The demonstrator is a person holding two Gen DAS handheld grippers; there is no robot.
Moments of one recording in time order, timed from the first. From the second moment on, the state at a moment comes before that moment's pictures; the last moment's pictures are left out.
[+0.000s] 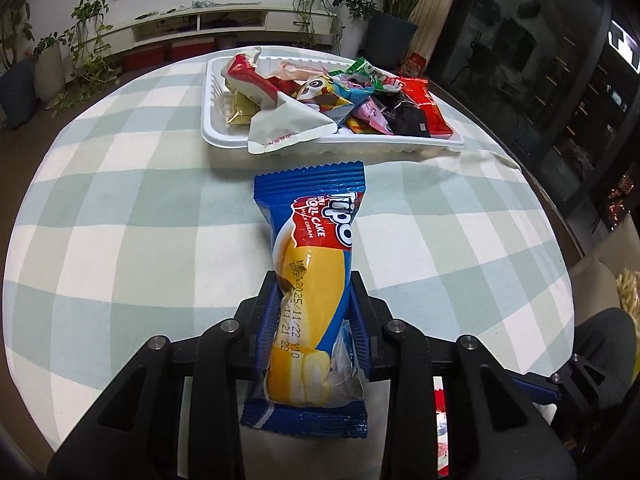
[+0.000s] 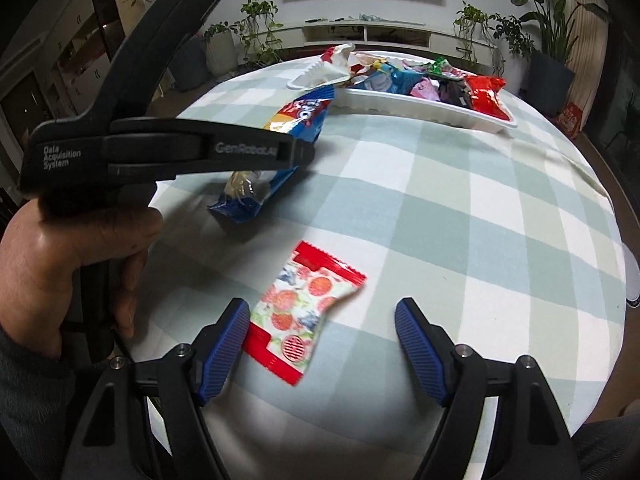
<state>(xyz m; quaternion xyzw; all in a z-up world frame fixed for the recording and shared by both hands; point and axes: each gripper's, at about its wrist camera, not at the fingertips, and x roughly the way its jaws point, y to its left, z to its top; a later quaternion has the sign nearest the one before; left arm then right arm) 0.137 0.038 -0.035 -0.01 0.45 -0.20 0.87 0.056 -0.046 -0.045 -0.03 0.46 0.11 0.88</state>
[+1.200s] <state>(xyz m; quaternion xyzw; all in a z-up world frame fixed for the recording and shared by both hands) 0.107 0.019 -0.040 0.02 0.45 -0.20 0.87 0.070 -0.135 -0.043 -0.01 0.45 0.09 0.89</state>
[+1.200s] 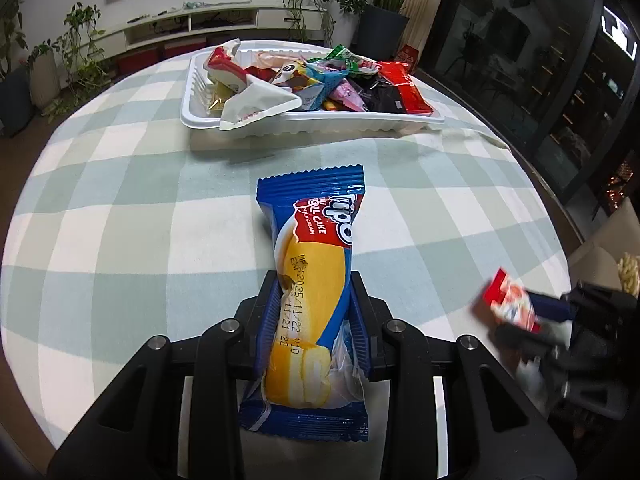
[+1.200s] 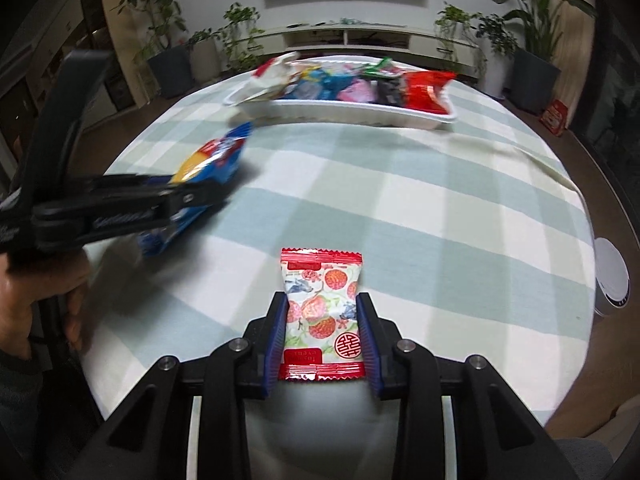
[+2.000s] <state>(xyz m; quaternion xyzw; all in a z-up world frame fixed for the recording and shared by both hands) 0.075 0.024 0.010 -0.01 0.39 -0.17 0.90 0.093 -0.170 -0.011 0.01 0.40 0.09 0.91</state>
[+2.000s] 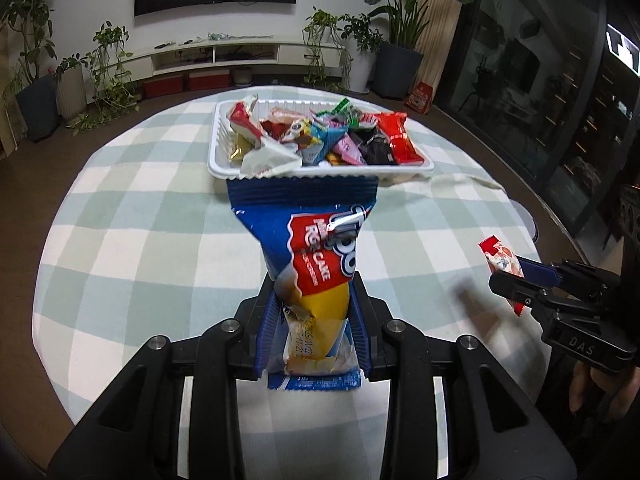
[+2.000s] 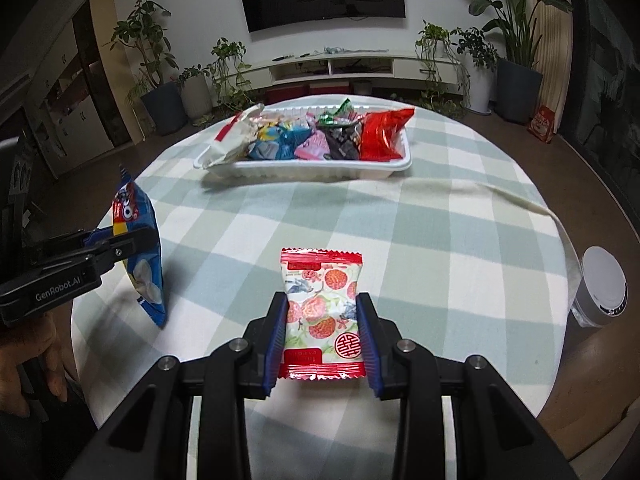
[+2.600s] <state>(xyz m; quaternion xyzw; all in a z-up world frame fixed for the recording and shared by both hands) 0.102 0.014 -0.004 -0.01 0.41 -0.18 0.89 0.114 -0.183 -0.009 0.04 0.38 0.11 0.92</state>
